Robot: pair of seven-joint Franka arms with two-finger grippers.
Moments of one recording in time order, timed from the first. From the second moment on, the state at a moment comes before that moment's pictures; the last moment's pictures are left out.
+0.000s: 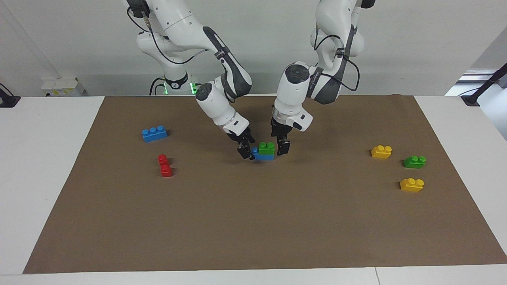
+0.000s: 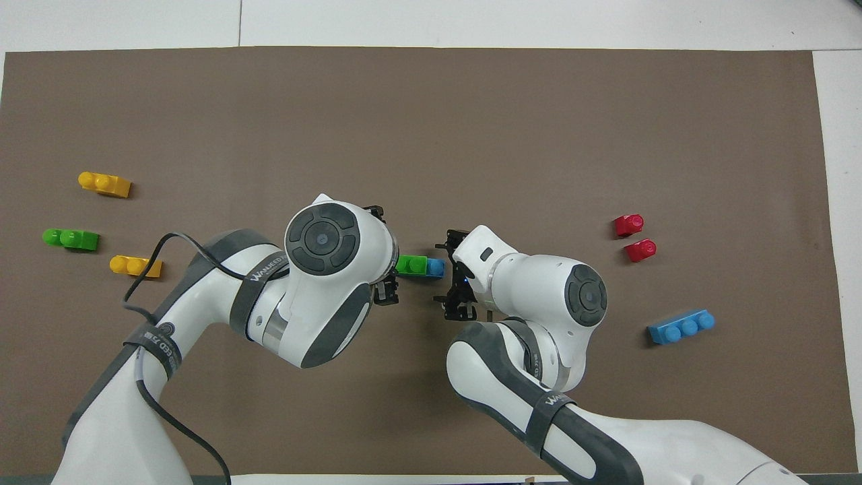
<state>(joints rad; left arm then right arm) -0.50 0.20 -0.14 -1.98 -0.03 2.27 -2.28 0.15 0.30 0.49 -2.22 0.67 2.85 -1.57</state>
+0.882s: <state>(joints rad) -0.52 0.24 -0.14 -1.98 -0.02 2.30 -2.32 0.15 0.32 0.51 -2.22 0.68 2.89 -1.55</state>
